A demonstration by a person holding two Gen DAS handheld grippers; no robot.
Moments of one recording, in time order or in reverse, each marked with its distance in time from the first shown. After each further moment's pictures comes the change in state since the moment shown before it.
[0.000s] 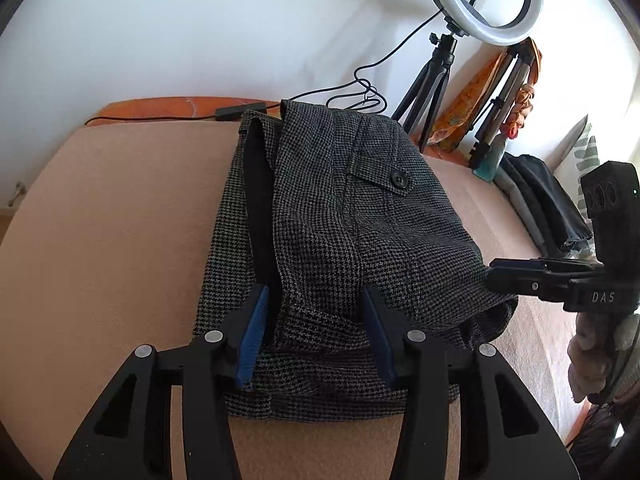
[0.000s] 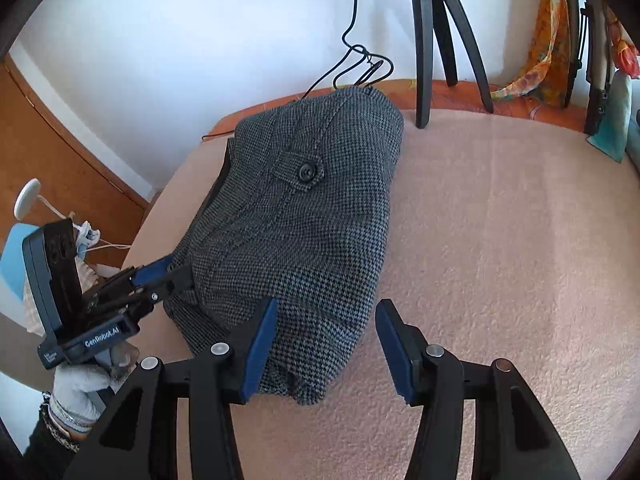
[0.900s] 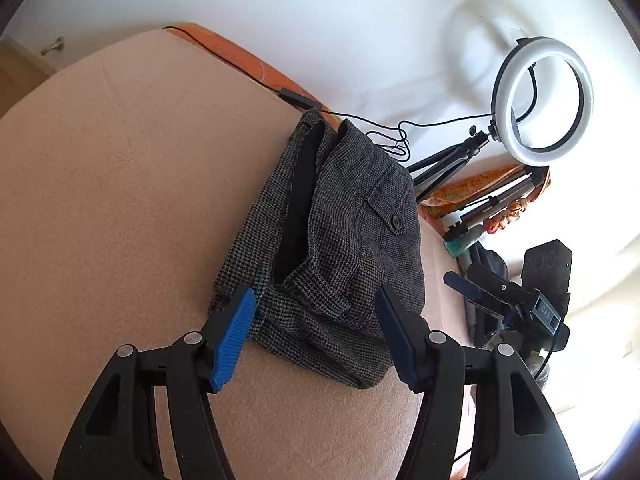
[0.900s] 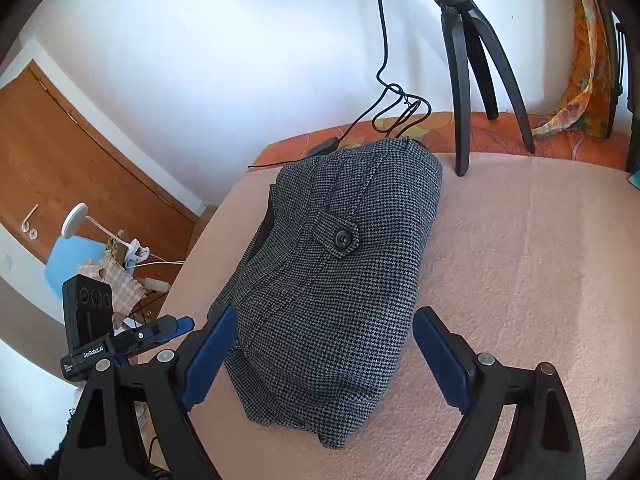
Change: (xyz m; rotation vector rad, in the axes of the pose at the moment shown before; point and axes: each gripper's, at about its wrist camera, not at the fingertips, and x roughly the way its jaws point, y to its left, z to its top) left arm -0.049 0.039 -0.026 -0.513 -0.009 -0.174; right arm -0.008 -0.024 0.051 0.027 -0.056 0.228
